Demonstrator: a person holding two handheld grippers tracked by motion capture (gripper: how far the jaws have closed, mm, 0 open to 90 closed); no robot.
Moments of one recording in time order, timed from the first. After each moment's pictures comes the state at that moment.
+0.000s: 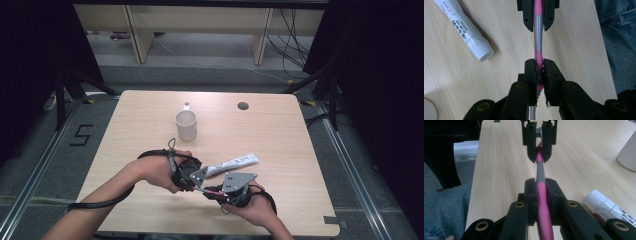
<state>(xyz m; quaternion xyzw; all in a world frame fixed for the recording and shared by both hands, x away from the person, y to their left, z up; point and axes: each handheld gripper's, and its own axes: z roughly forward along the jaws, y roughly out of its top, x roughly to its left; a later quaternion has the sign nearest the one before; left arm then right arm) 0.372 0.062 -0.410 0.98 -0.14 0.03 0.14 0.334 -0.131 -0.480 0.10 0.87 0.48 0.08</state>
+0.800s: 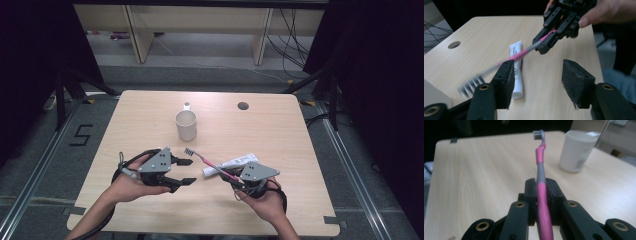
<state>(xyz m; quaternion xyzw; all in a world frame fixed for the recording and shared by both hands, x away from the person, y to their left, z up) 0.357 0.141 -0.418 0.83 0.09 0.11 0.54 0.345 -0.169 -0.460 0.20 0.81 0.52 0.19</state>
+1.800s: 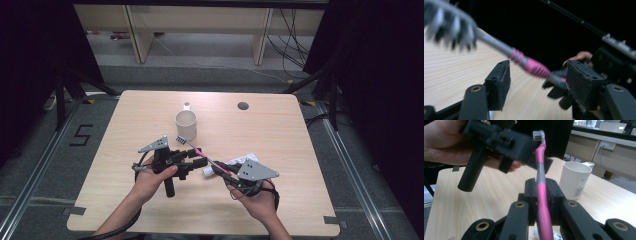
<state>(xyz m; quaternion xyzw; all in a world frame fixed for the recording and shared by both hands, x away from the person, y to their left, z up) 0.391 0.116 -0.451 0.65 0.31 -0.07 0.69 0.342 -0.149 -0.450 0.18 0.76 0.59 0.21</state>
